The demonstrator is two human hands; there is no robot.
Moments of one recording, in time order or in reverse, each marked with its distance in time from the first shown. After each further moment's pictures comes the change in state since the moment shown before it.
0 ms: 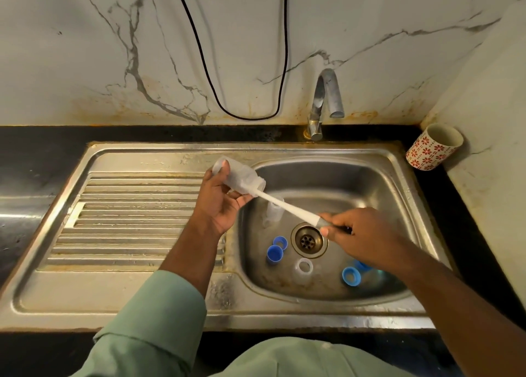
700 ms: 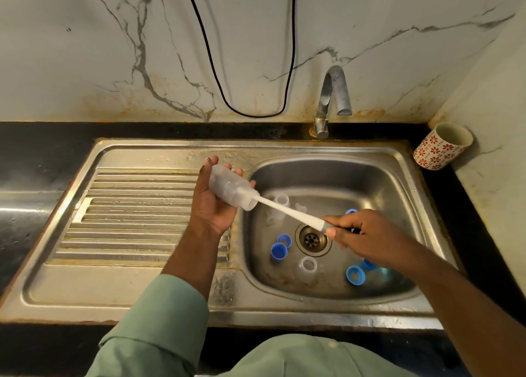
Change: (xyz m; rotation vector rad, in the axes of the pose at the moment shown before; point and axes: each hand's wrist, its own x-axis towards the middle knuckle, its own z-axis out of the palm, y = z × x) left_hand -0.001 0.000 -0.019 -0.195 -0.145 0.026; right_hand -0.004 -0.003 -0.003 0.142 -0.124 0.065
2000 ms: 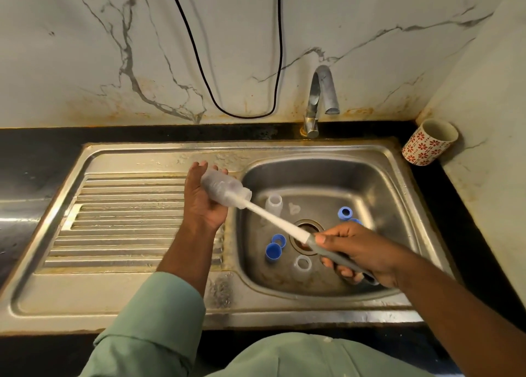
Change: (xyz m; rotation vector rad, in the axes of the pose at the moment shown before) left_hand 0.020 0.003 -0.010 0.073 0.081 0.041; right_hand -0.009 0.007 0.016 0.628 -0.263 0.238
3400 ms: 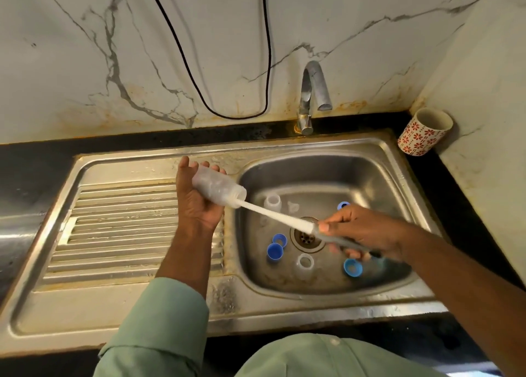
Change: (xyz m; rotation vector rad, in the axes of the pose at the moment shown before) left_hand 0.000 -0.001 0.008 -0.073 -0.046 0.149; right_hand 0.005 -0.019 -0.019 -0.195 0.035 -0.042
